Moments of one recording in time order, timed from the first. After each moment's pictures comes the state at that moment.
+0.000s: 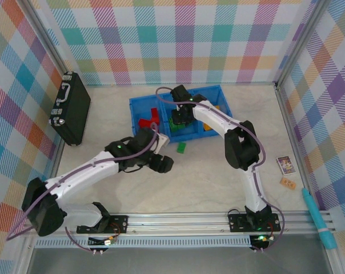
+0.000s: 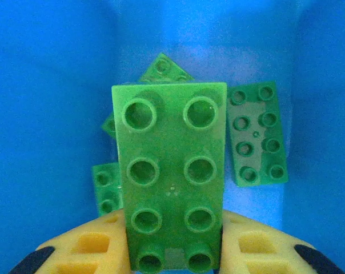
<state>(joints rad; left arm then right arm) -0.80 1.29 0.98 -0.67 0.08 -0.29 0.61 2.22 1.94 -0.82 0.07 0.33</state>
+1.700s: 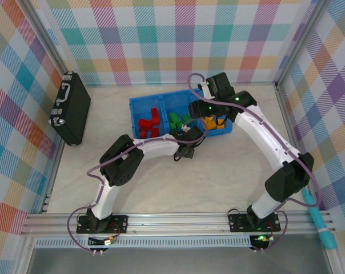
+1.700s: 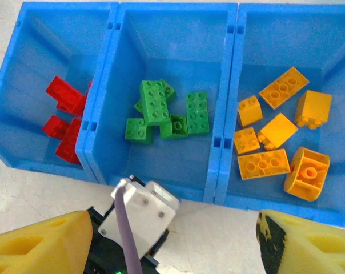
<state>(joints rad) -0.88 2.10 1.47 -0.56 -0.33 -0.53 0.52 1.60 1.66 -0.92 -0.01 0.19</state>
